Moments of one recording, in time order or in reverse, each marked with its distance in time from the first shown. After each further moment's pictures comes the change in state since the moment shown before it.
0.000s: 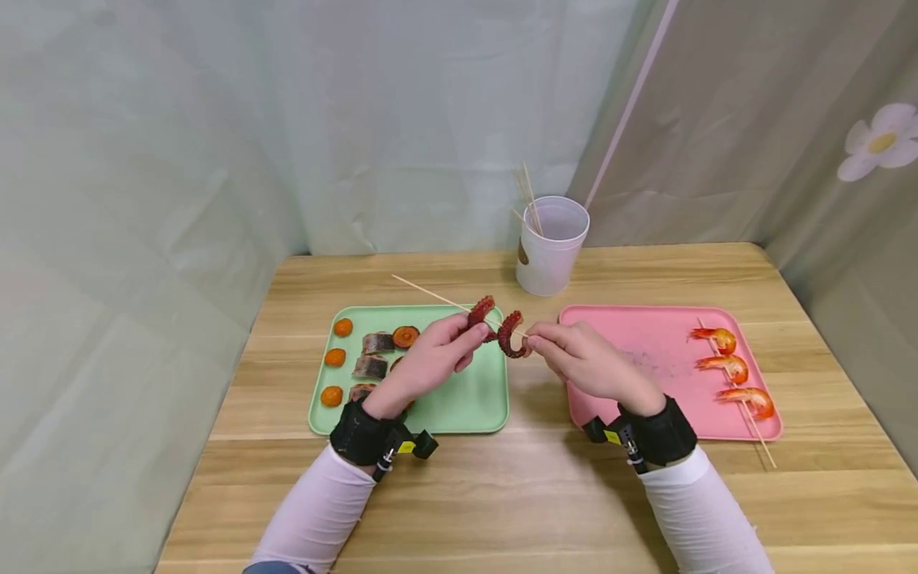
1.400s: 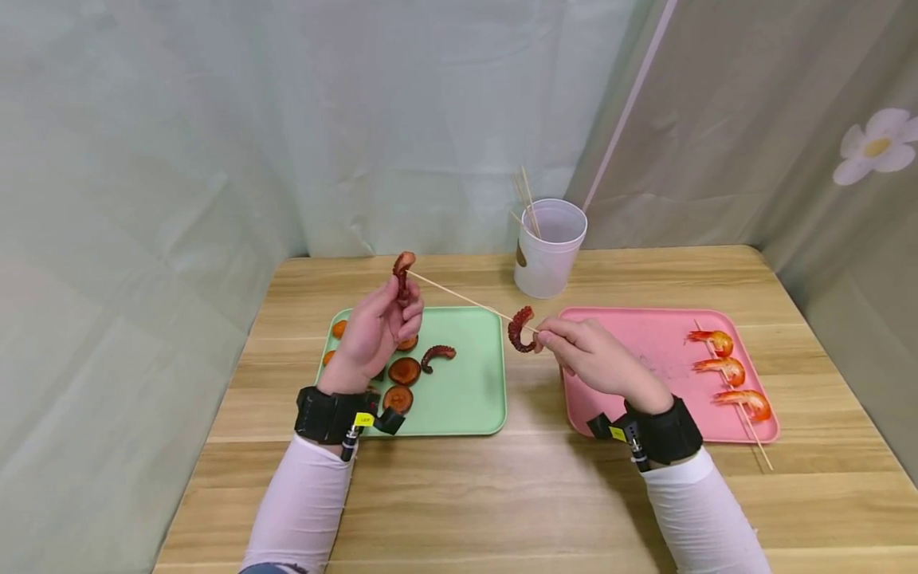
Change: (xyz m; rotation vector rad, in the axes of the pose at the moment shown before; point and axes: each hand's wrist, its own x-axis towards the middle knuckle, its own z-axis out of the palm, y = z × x) left_hand -0.003 -0.014 -0.066 -0.734 0.101 0.085; right_hand -0.004 0.008 -0.009 0.020 0.037 0.061
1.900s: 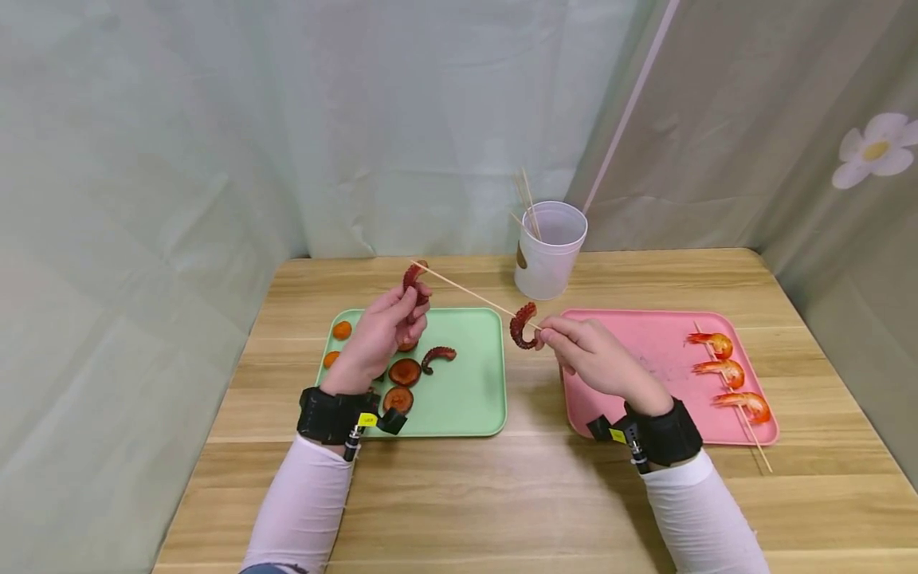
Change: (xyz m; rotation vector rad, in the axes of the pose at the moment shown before) left_hand 0.003 -0.008 -0.004 0.243 0.091 -0.095; right_hand 0.000 -0.004 -0.001 0.031 0.024 -0.003
